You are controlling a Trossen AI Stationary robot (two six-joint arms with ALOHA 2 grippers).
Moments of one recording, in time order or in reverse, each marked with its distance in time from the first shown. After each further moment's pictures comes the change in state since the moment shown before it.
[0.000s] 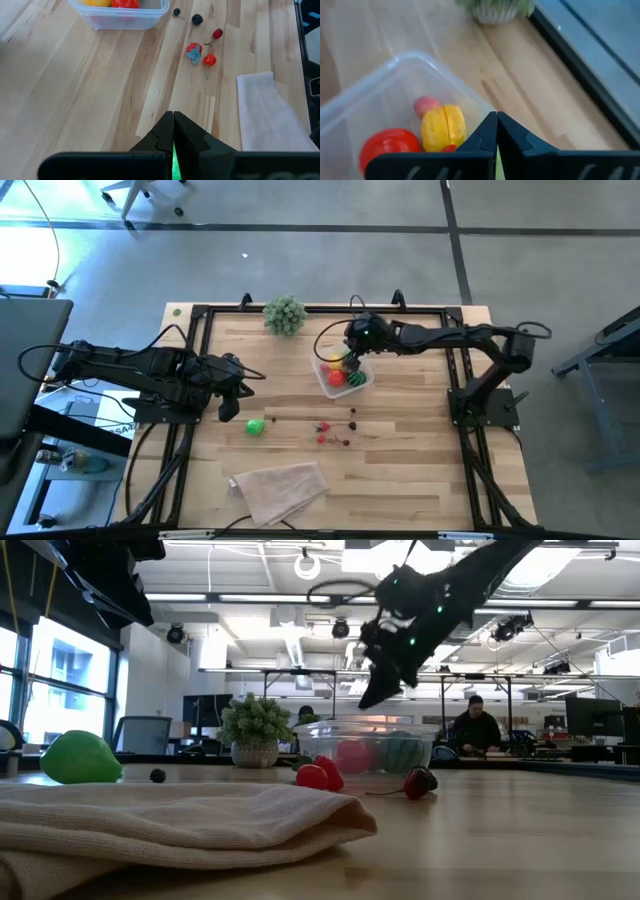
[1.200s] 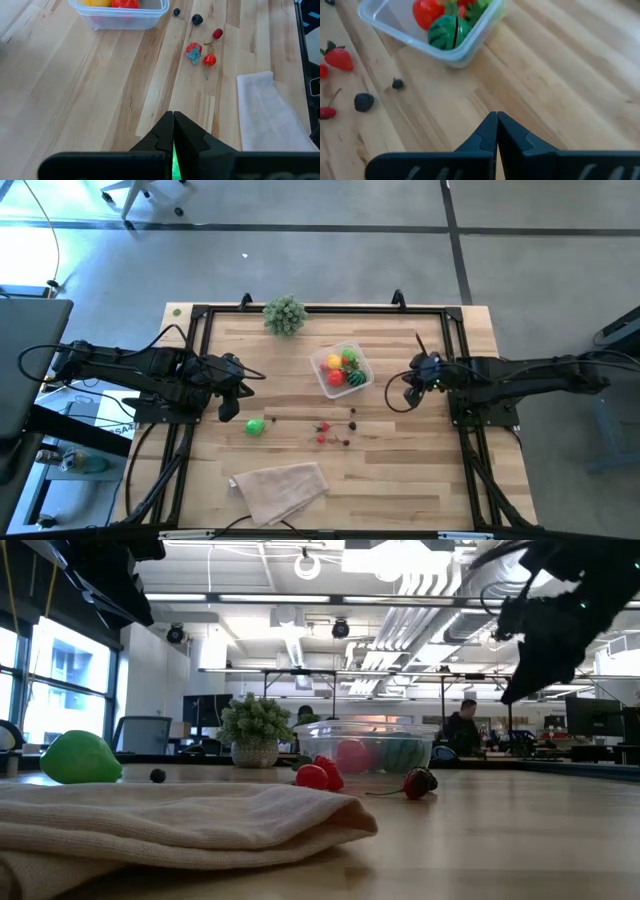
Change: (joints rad) left arm 0.000 0.000 0.000 0.000 0.000 0.000; right arm 0.329 -0.865 -0.510 -0.488 0.172 0.537
